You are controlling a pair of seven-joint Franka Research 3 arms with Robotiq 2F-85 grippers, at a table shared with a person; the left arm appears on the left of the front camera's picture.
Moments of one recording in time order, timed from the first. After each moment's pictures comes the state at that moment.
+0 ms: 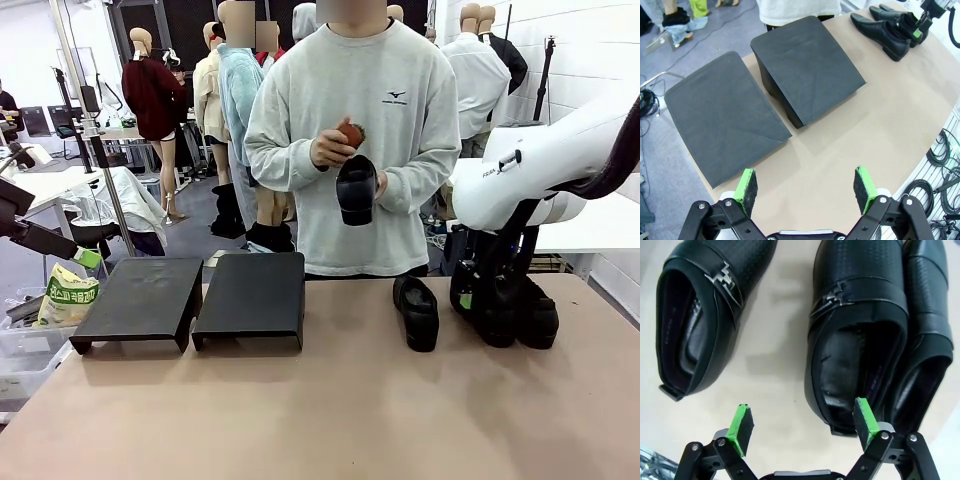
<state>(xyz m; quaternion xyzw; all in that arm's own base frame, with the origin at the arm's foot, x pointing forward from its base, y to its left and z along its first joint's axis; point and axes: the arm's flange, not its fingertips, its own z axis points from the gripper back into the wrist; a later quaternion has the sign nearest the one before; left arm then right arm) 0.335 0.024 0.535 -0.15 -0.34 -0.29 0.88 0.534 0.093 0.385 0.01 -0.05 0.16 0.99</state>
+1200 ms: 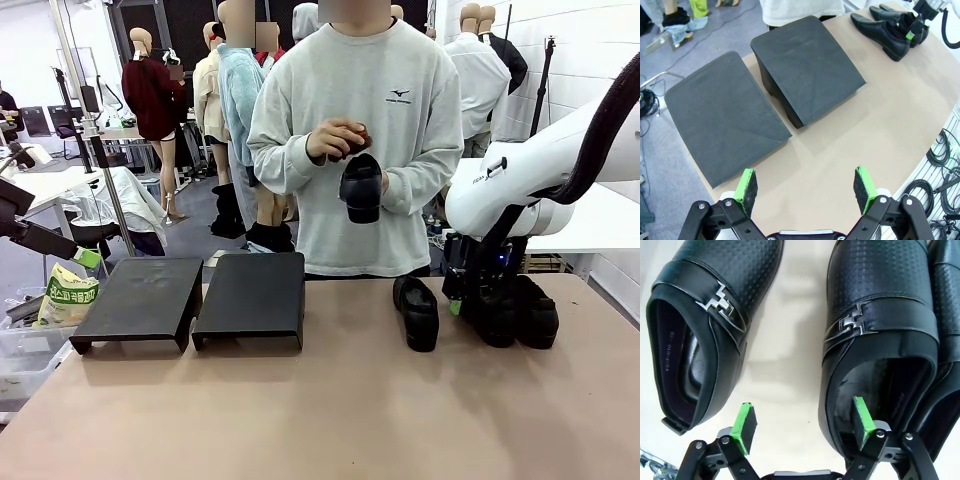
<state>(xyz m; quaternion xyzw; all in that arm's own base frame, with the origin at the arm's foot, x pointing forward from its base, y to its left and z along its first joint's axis) 0.335 0.024 0.535 -0.15 -0.34 -0.29 0.88 0.550 0.097 0.359 0.03 -0.04 0.14 0.99</state>
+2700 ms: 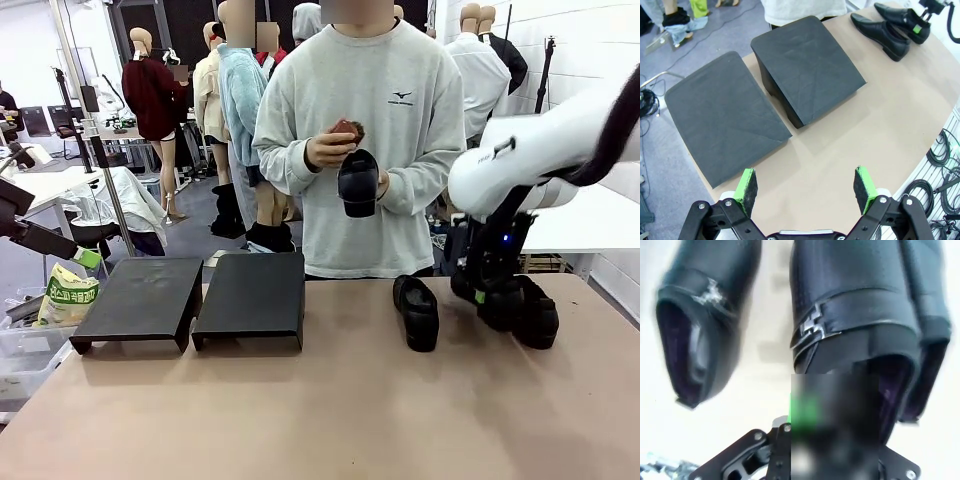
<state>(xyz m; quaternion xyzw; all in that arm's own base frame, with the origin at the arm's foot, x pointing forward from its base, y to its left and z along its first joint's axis) 0.335 0.024 0.535 -0.15 -0.34 -0.29 0.88 0.536 0.097 0.412 0.00 -0.02 0.08 1.00</state>
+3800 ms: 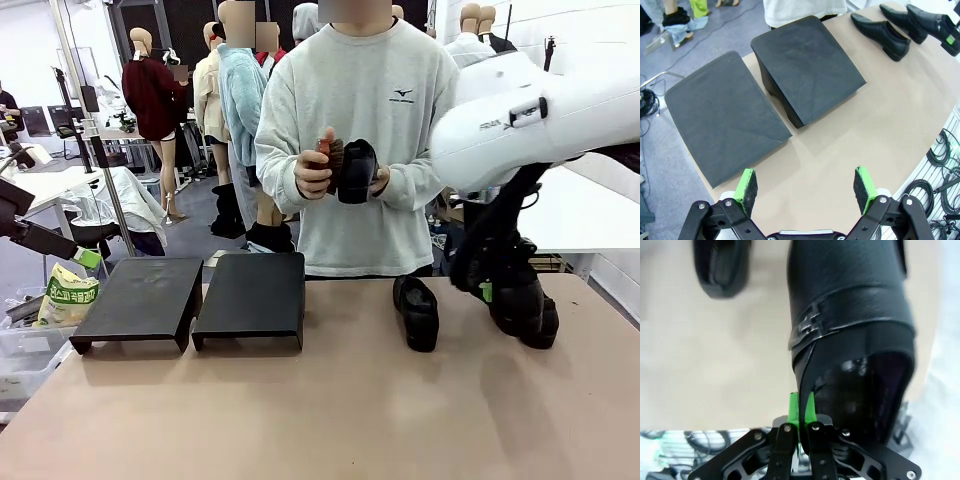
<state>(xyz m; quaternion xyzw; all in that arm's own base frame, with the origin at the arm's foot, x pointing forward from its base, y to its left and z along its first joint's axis) 0.334 0.024 0.535 -0.15 -0.34 -0.29 0.88 0.412 0.166 0.488 -0.08 -0.01 -0.02 1.00</state>
